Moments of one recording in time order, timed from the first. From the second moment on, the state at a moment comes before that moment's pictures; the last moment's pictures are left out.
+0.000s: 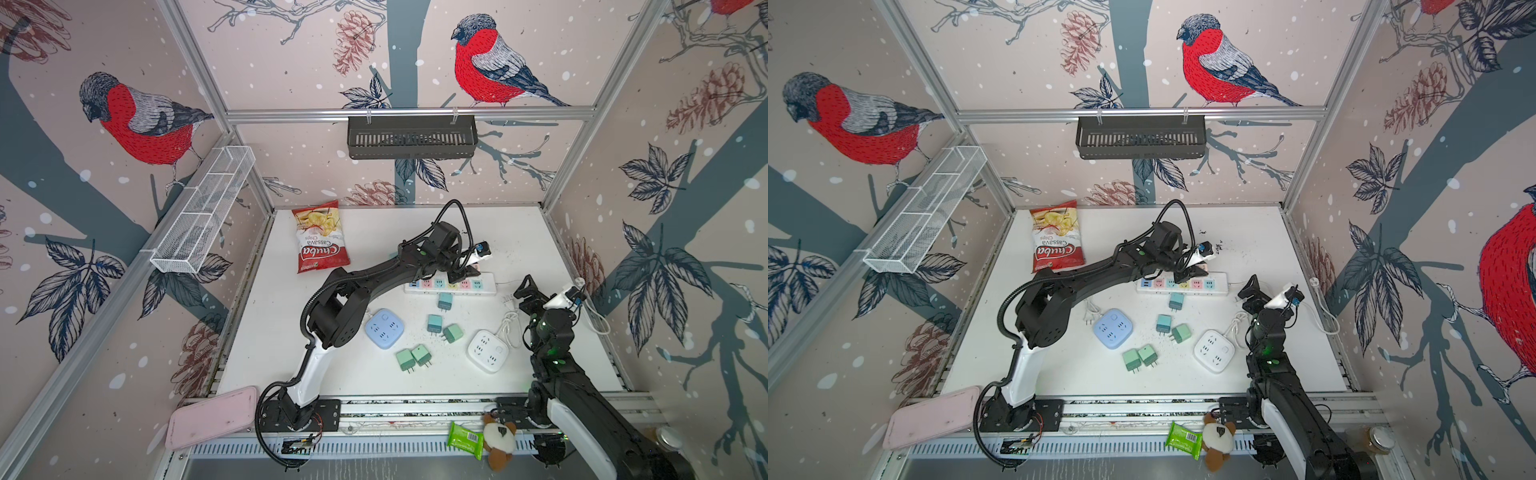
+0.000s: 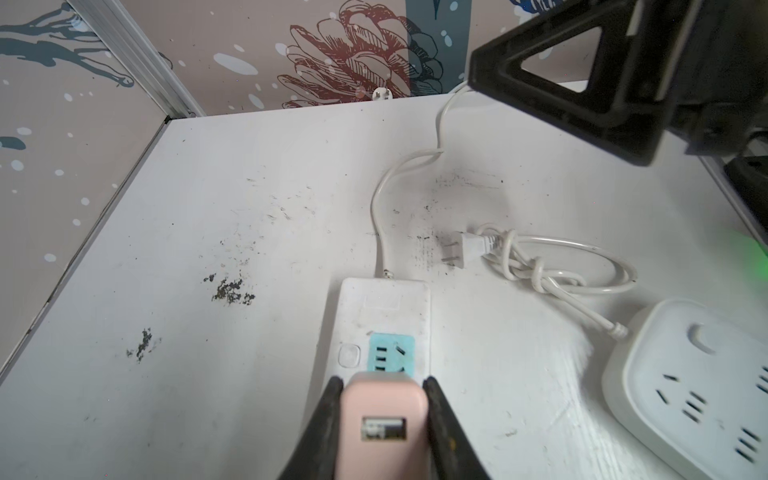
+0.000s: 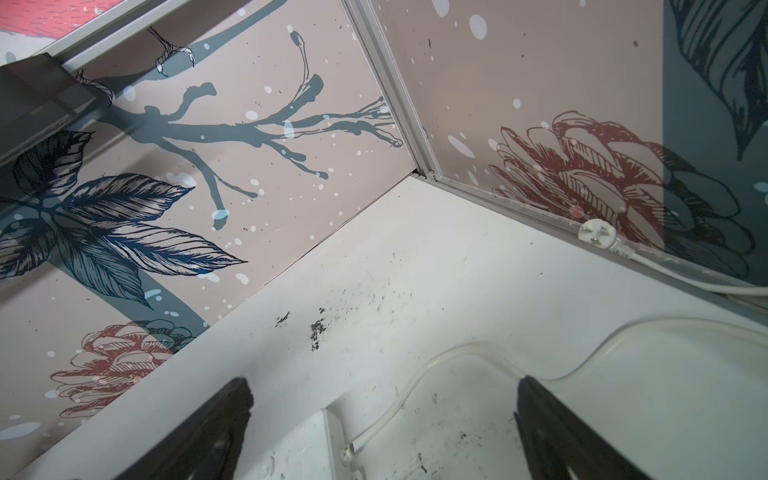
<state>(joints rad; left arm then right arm) -0.83 2.20 1.81 -0.24 0.52 0.53 0.09 0.70 0.05 0.54 0.37 0.55</state>
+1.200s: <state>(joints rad) -0.84 2.50 2.14 -0.42 0.58 0.56 0.06 0.69 0.05 0.54 0.34 0.57</state>
